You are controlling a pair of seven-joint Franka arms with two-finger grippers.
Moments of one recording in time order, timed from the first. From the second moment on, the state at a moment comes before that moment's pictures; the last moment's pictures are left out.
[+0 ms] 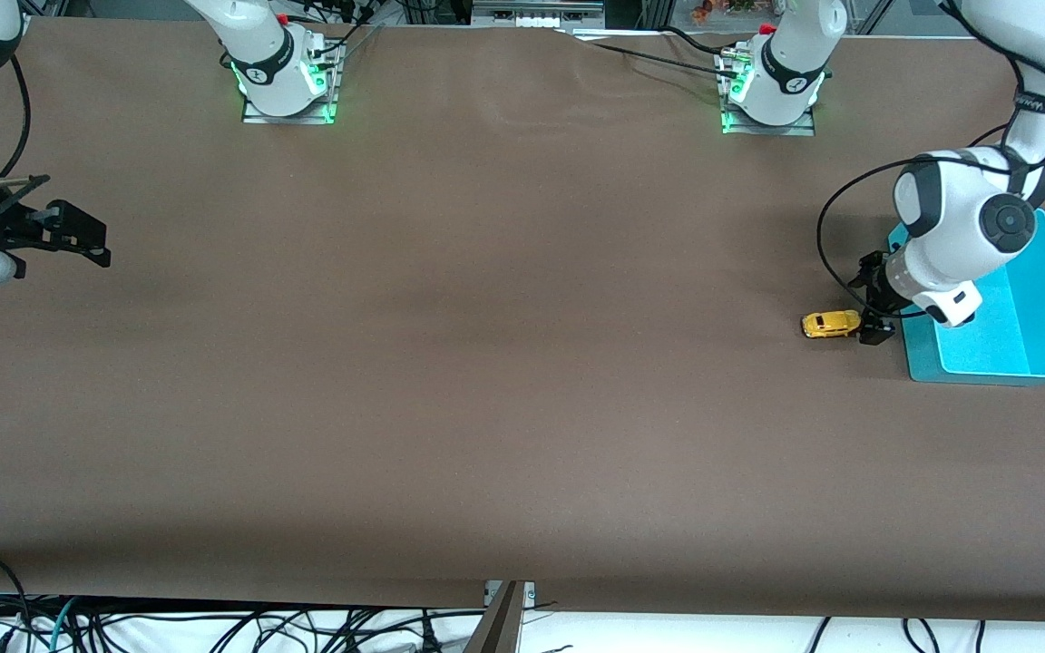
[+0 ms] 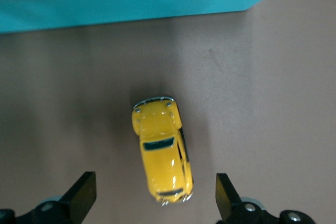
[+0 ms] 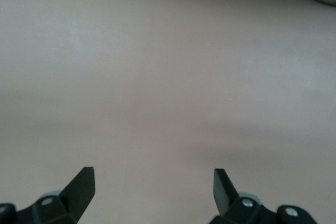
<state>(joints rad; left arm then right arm) 0.12 0.28 -0.01 -2.30 -0.01 2.54 -1.39 -0.04 0.14 0.07 -1.48 -0.04 1.63 -0.10</state>
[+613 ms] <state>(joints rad) 0.11 0.38 -0.01 -2.30 0.08 2.66 -1.59 -0.04 0.14 0.07 -1.48 -0.04 1.63 -0.04</state>
